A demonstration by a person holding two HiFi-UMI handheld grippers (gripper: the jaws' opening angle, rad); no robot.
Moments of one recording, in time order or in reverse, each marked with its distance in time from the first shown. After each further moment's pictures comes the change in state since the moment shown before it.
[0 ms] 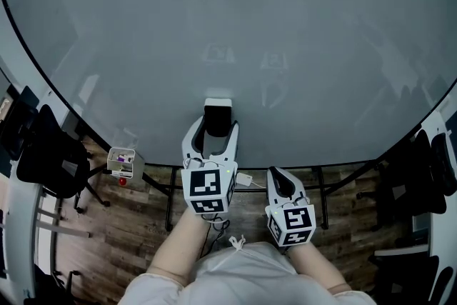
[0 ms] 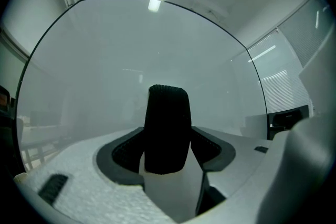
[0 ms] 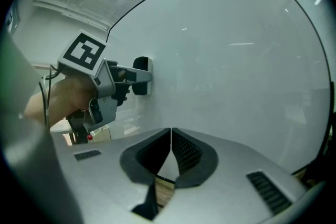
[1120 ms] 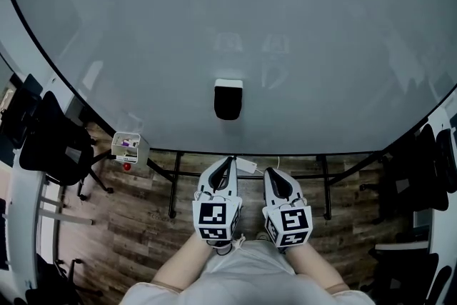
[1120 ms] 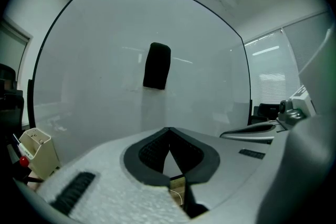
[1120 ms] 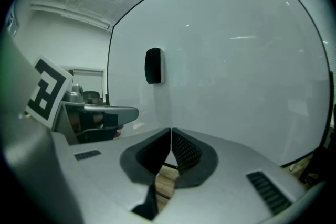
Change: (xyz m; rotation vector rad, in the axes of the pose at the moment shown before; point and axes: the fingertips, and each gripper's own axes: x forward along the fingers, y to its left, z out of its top) left arm -0.089 -0.035 -0.115 -0.088 0.214 -0.062; right arm -0.015 0.034 -0.032 0.016 0.045 0.042
